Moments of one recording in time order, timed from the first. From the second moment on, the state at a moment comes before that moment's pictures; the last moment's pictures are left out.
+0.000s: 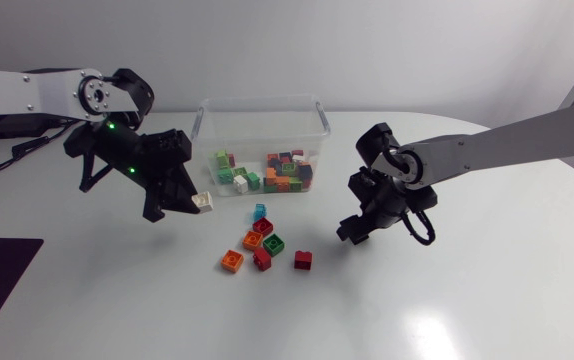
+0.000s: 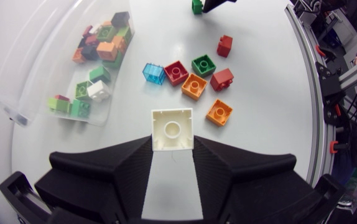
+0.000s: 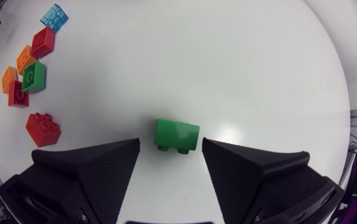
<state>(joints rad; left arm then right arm) -0.16 1.80 1.34 -0.88 0.43 1.17 0.36 1.90 1.08 -0.48 0.05 -0.13</state>
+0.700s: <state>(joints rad) -0.14 1.71 1.46 -0.77 0.53 0.96 0.36 1.93 1.11 -0.45 0.06 -0.12</state>
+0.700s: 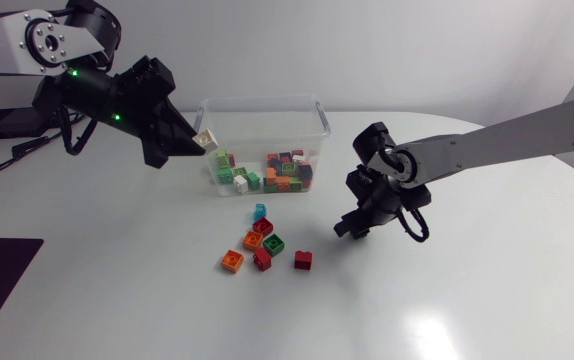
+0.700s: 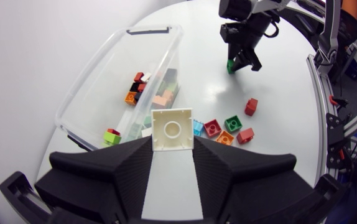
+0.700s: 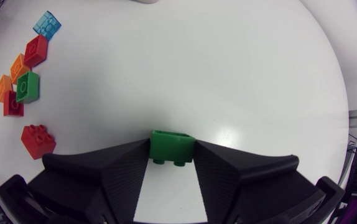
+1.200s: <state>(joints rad) -0.14 1.89 1.61 -0.50 0.48 0.67 0.37 1.74 1.13 -0.52 0.06 -0.12</state>
